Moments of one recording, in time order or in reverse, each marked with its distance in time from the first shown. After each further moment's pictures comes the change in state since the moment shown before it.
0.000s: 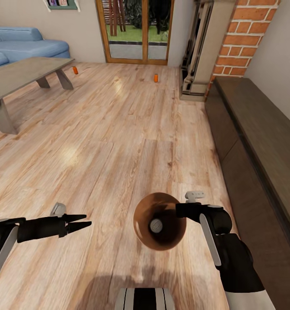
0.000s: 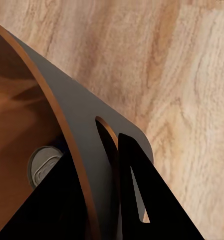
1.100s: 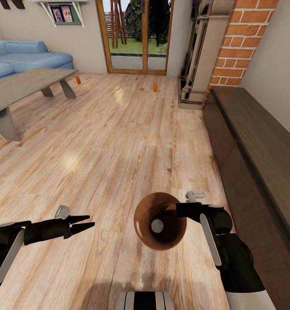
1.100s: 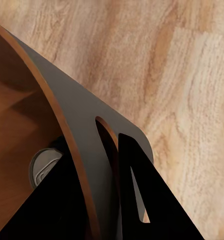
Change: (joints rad) left arm 0.000 -0.038 -0.004 0.075 0.000 -0.098 0.007; right arm 0.000 -0.001 -0.002 -0.003 -0.001 0.000 -0.003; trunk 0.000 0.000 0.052
